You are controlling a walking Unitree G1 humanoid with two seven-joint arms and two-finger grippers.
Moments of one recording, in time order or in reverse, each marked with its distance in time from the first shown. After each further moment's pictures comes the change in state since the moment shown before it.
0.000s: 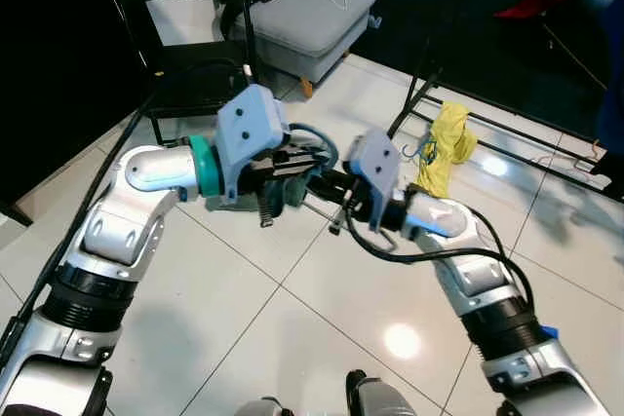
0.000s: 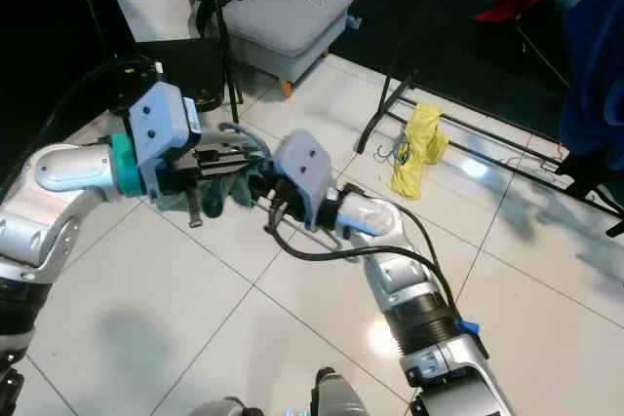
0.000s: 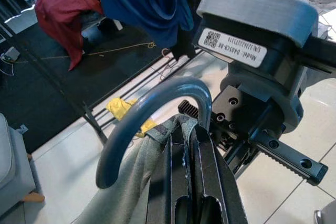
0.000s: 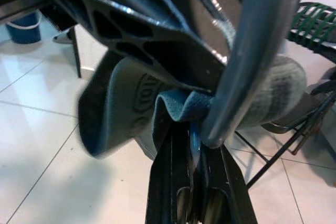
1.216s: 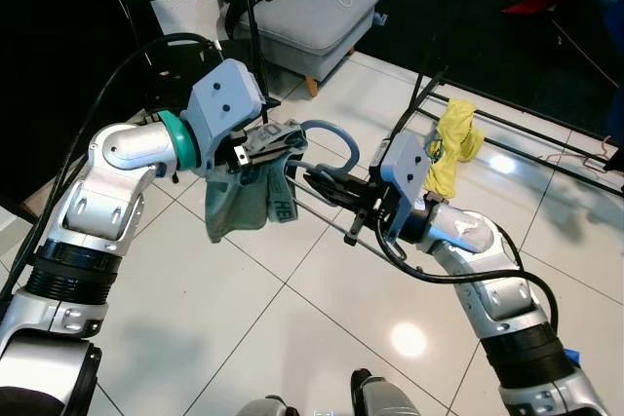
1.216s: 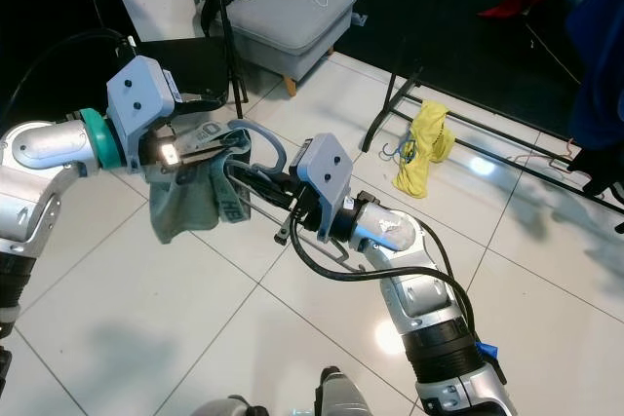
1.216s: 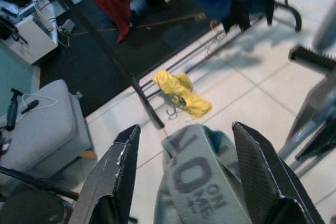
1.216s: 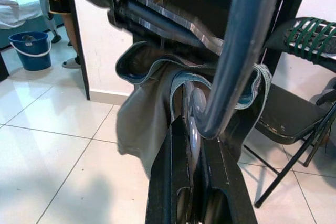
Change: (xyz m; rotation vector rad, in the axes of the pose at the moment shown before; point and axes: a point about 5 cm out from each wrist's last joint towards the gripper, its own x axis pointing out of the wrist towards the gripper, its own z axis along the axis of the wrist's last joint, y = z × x) left arm -0.019 0.040 -0.006 0.048 0.090 0.215; right arm -0.026 0.006 0.012 0.043 -0.073 -0.036
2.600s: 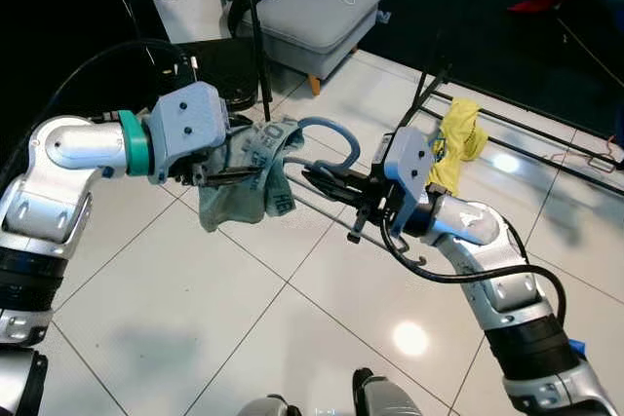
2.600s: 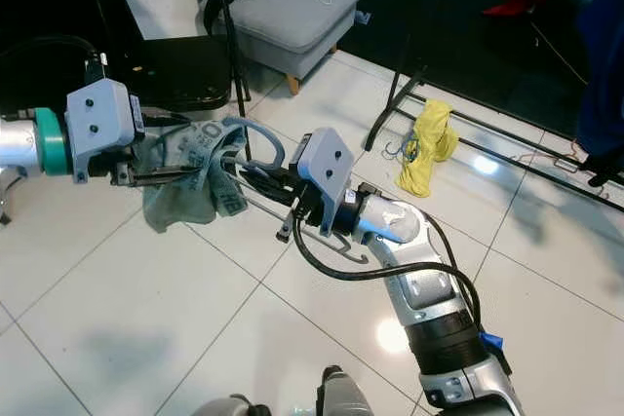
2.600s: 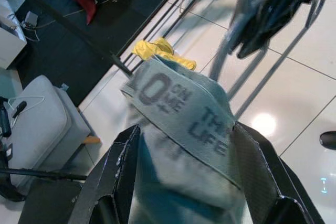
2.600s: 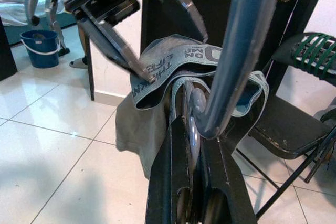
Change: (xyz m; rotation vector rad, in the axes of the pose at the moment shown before) left arm -0.038 0.003 -0.004 0.217 0.125 -0.185; right arm 0.002 -0.005 0.013 -0.051 -0.027 0.048
